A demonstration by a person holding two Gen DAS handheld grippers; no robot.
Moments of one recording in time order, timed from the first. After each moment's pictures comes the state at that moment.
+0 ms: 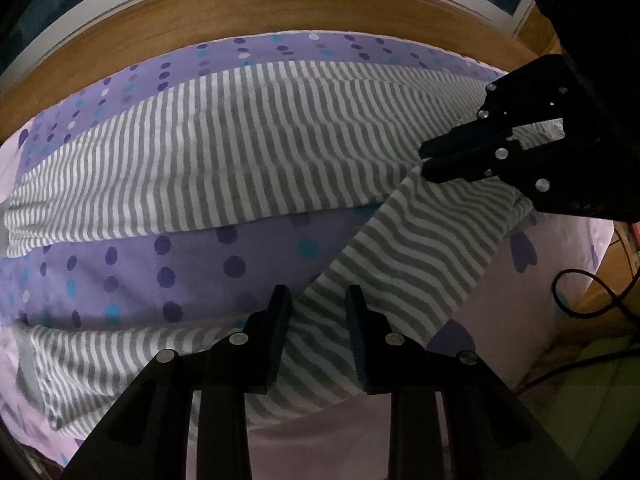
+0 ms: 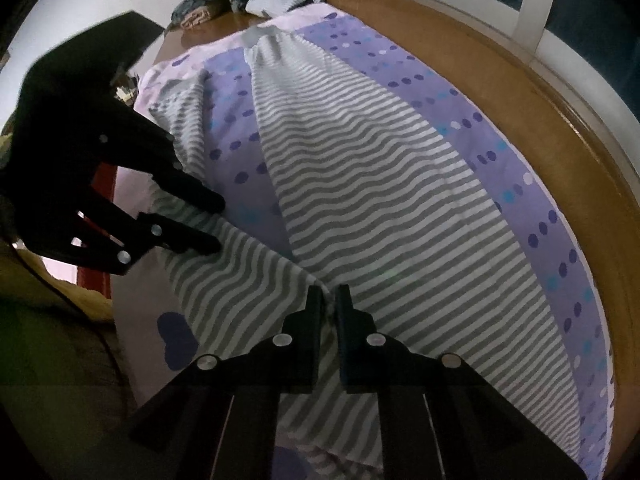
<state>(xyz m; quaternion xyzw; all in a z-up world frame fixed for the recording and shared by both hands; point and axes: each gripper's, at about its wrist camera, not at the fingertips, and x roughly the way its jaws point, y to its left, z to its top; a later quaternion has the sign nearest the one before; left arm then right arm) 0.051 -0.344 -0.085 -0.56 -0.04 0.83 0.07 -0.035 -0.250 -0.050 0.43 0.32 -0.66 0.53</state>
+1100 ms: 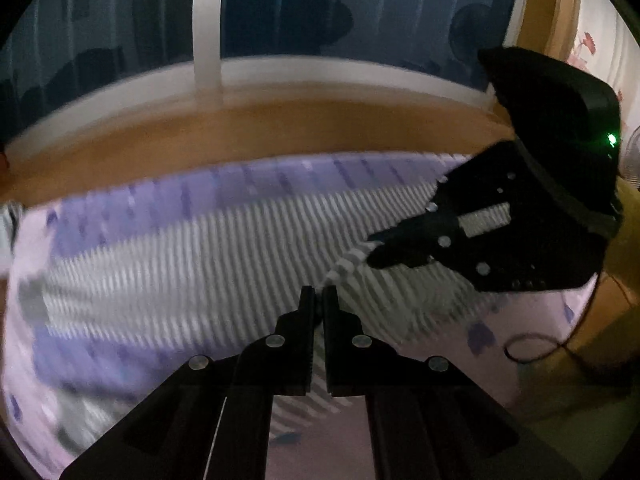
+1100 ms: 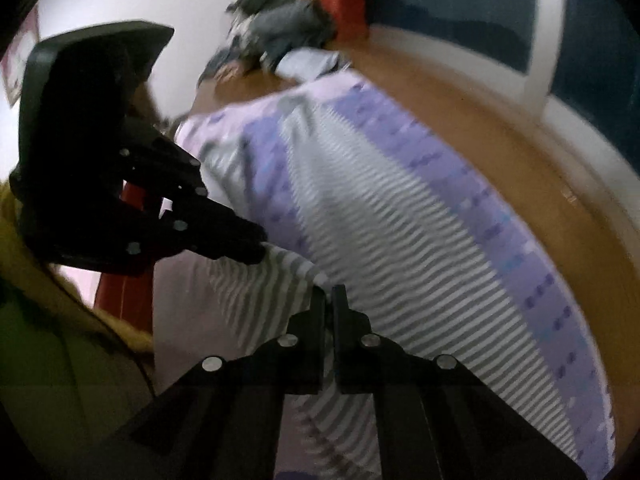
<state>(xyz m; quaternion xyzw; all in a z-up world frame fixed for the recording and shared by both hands) 0.025 -0.364 -0.009 -0.42 -0.02 0.90 0.08 -0.039 -0.253 -0.006 0.35 0.25 -0.69 0.58</state>
